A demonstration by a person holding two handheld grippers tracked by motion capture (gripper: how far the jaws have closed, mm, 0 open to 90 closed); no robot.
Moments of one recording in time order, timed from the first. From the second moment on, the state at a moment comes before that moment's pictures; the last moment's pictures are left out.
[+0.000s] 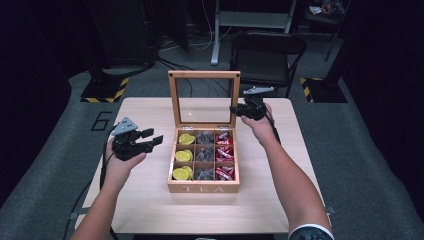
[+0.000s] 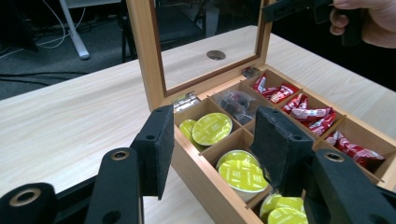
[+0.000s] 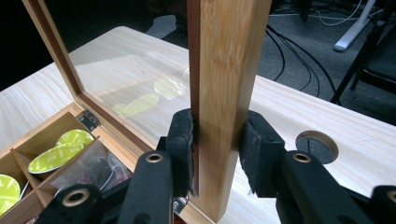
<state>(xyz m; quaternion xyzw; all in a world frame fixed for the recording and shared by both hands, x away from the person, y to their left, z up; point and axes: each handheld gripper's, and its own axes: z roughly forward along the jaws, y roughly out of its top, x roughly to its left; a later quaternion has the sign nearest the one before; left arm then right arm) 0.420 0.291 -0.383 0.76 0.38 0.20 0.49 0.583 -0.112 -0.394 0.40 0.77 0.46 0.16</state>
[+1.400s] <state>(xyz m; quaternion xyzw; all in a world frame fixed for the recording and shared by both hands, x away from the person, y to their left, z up) 0.405 0.282 -0.430 0.77 0.41 0.19 0.46 0.544 -0.122 -0.389 0.40 0.77 0.45 0.19</state>
